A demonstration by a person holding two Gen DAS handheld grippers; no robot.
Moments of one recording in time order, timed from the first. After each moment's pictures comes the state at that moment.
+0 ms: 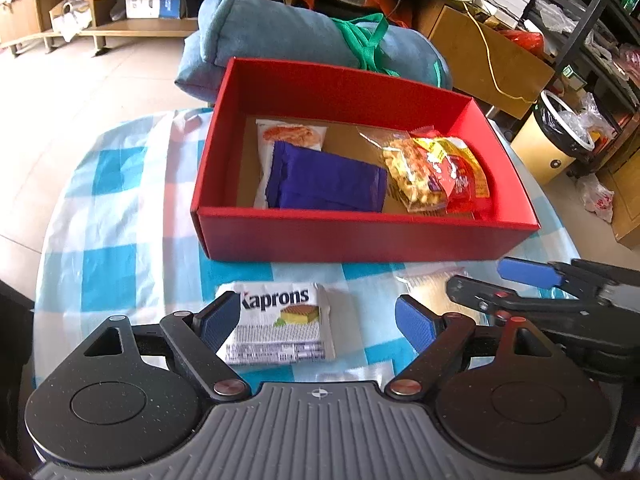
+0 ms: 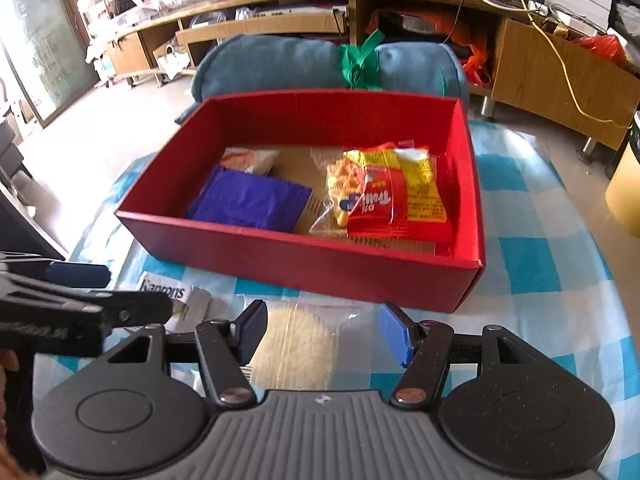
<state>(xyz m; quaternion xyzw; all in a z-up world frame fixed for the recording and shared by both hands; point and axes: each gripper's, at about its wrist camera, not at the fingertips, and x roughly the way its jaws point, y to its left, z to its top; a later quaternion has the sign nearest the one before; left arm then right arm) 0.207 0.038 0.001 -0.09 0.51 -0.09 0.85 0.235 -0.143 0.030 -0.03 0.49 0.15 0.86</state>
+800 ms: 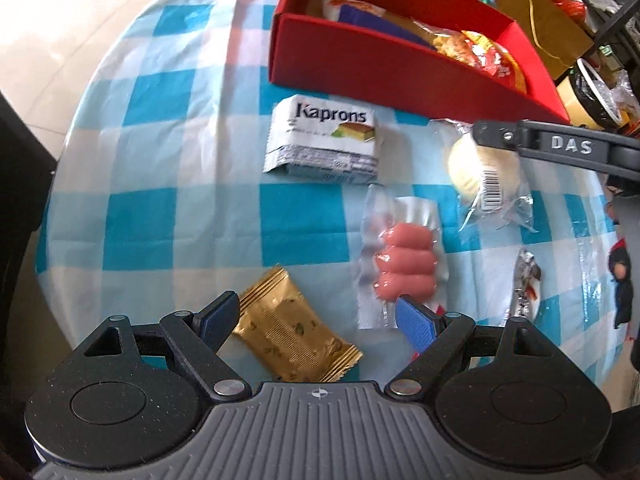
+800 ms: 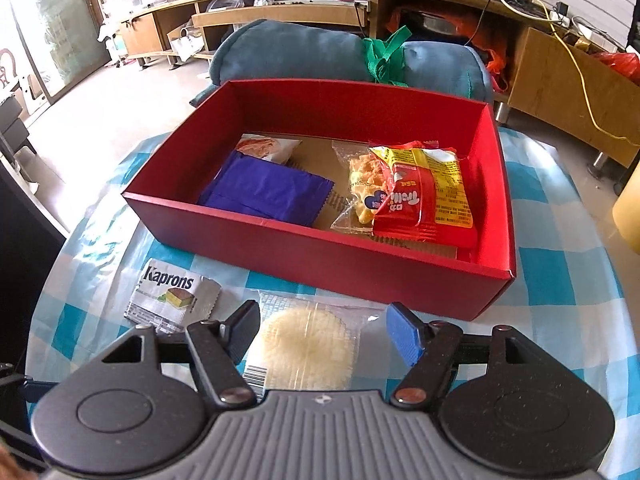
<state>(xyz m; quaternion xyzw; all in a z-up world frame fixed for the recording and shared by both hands) 0.124 0.060 -0.036 -0.12 0.60 -0.04 0.79 0.234 -0.129 0.028 -0.06 0.48 0.16 0.86</state>
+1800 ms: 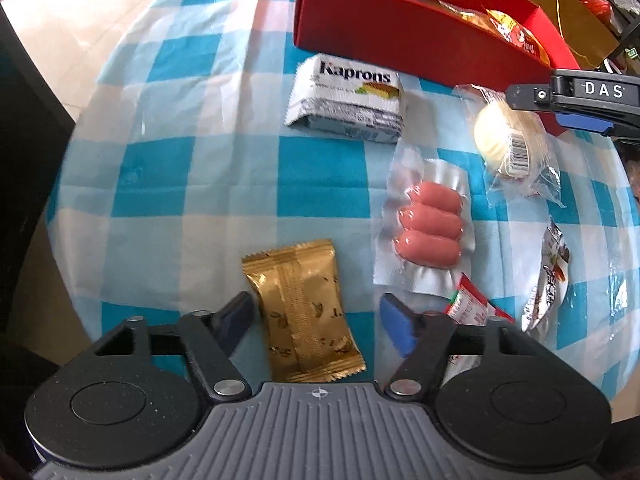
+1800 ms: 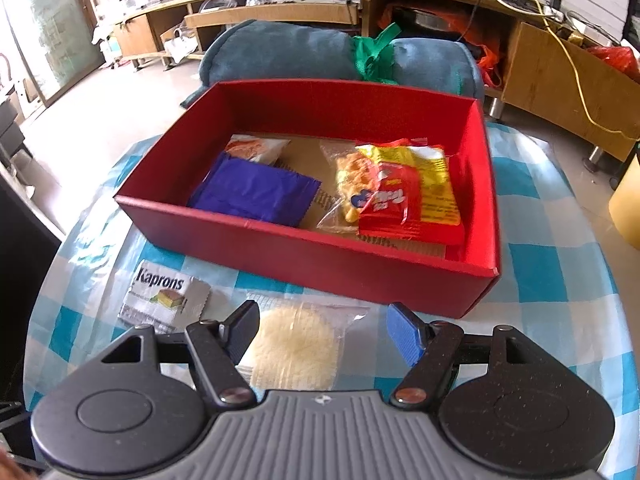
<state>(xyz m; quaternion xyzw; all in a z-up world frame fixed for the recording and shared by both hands) 0.093 0.047 -0.049 -0.11 0.60 0.00 0.79 0.240 -0.141 0.032 -0.04 0.49 0.15 0.86</state>
